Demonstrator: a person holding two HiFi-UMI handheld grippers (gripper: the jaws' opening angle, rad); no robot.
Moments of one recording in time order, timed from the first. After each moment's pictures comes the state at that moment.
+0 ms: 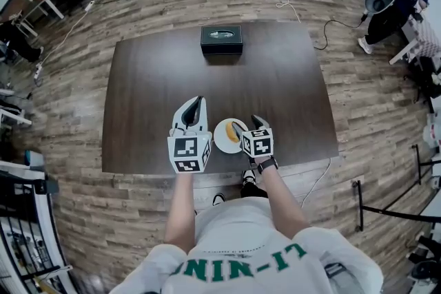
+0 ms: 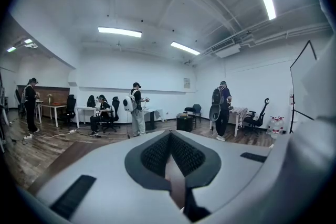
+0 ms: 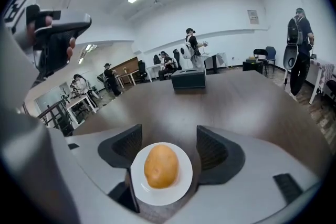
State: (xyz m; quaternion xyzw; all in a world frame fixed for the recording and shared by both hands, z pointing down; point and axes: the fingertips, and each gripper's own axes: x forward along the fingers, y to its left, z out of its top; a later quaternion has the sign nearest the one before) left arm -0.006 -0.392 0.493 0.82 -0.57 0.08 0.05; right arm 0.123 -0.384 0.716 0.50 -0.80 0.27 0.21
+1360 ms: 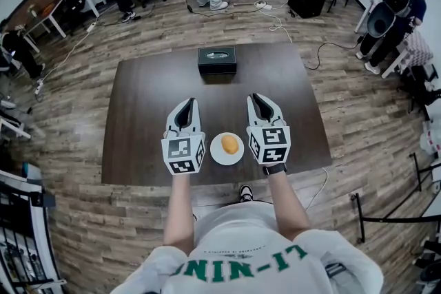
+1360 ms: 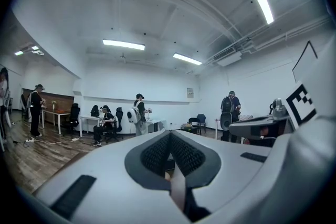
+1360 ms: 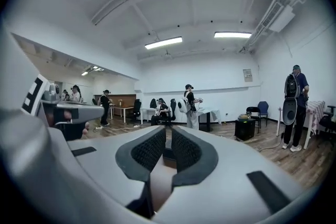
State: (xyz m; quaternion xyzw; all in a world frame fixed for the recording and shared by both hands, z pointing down) left arm -0.009 -0.375 0.435 0.81 -0.59 0.04 0.01; right arm 0.158 -0.386 0.448 0.57 -0.82 0.04 0.05
